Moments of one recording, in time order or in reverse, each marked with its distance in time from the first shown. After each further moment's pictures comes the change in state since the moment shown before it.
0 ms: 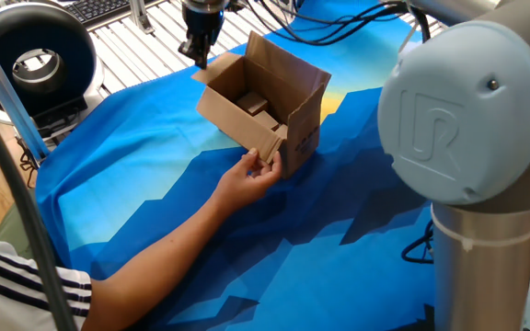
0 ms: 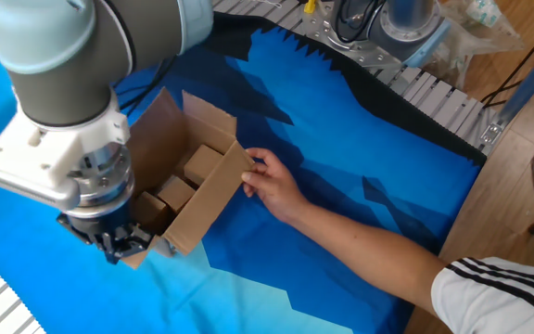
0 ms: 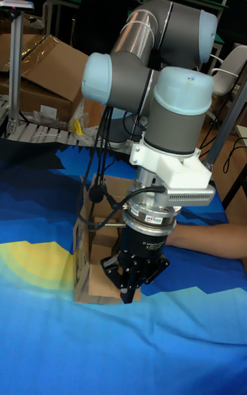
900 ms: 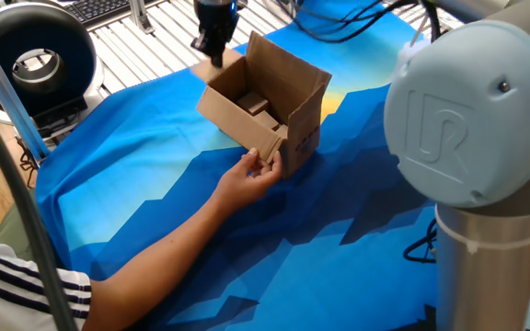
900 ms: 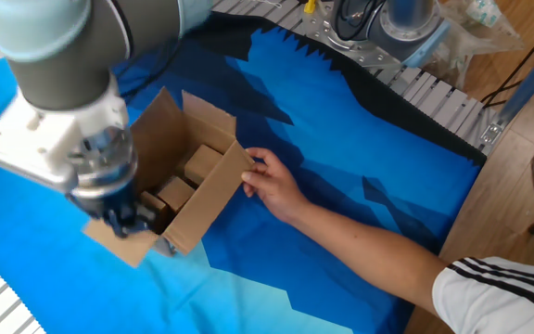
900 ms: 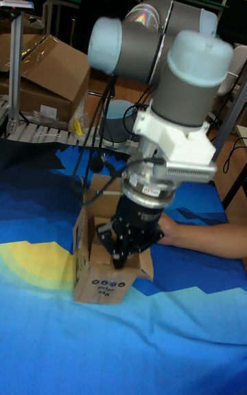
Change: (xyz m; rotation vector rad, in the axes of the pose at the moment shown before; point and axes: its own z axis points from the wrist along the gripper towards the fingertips) arm 0.044 -0.013 -0.054 0.049 0.153 0.071
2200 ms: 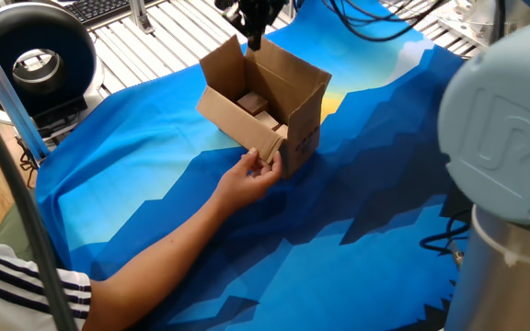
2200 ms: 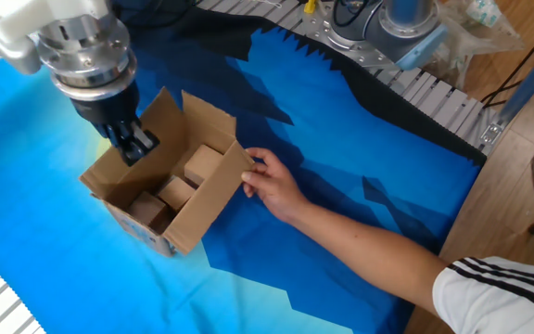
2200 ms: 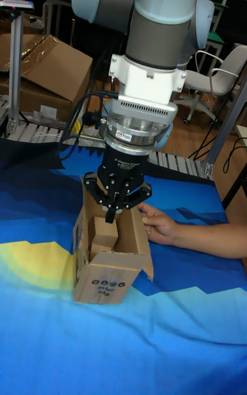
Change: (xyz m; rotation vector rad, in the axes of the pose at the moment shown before) arm 0.062 -0.011 -0.038 -0.081 -0.005 0.296
